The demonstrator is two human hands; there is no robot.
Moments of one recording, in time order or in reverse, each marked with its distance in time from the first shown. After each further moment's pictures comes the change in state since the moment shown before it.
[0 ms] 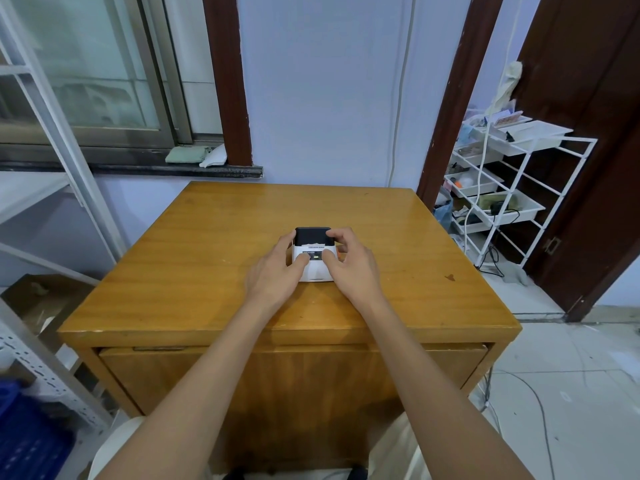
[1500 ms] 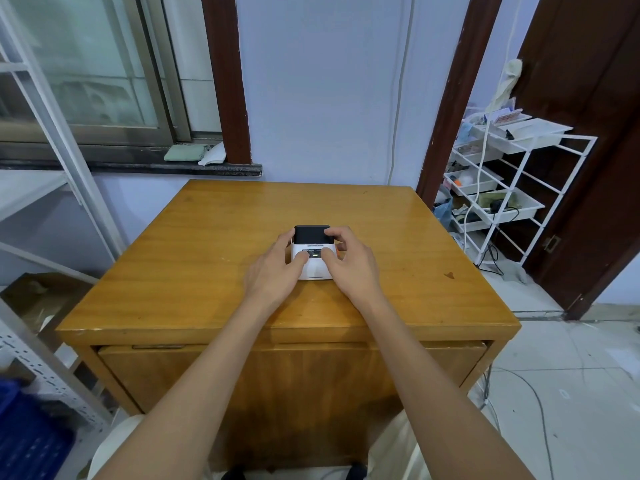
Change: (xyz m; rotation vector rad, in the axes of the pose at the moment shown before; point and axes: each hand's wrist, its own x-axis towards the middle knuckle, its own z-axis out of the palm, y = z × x) left_hand -0.004 0.001 -0.002 -0.053 -0.025 -0.016; right_hand 0.002 0.001 0.002 -0.023 0.011 -0.007
